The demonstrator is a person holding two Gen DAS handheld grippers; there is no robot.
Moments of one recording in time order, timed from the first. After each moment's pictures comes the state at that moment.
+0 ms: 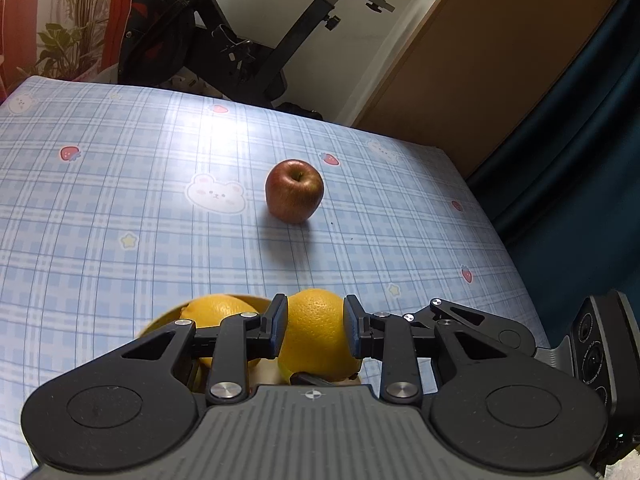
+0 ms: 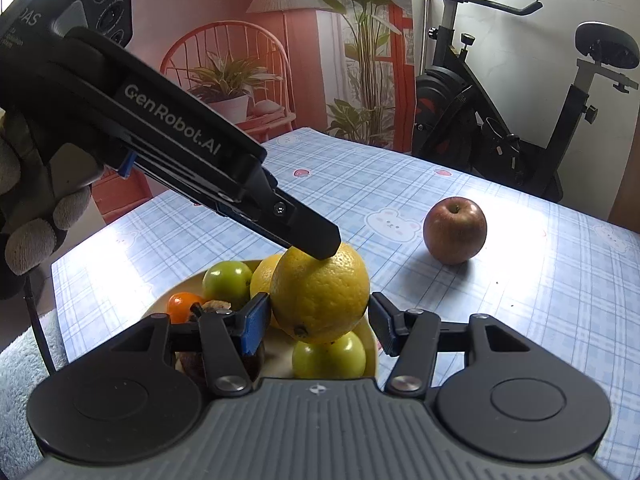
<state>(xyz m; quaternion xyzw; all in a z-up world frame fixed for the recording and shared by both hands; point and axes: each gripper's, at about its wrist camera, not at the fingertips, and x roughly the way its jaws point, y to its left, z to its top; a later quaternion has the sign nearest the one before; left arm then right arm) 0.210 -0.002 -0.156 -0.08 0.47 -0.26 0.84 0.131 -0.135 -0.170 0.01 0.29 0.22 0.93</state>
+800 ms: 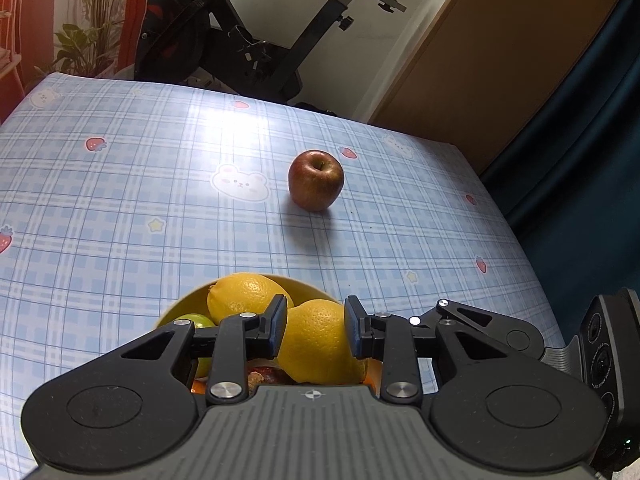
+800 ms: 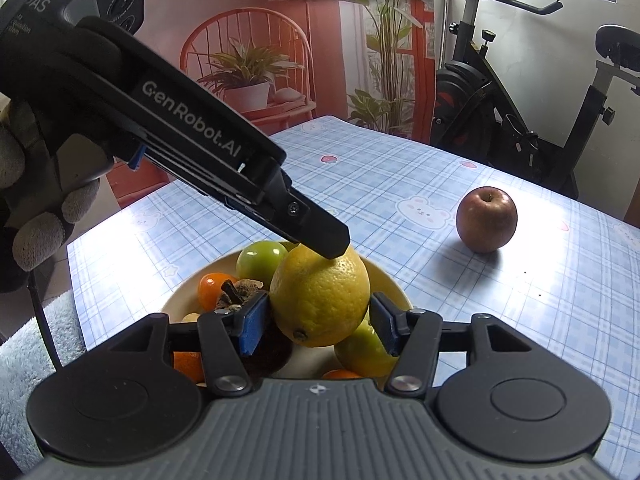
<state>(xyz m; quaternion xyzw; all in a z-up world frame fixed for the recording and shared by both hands) 0.200 0.011 -0.156 -0.07 0.46 -0.24 0.85 0.122 -0.119 -0.174 -0.01 0.30 0.24 0.92</state>
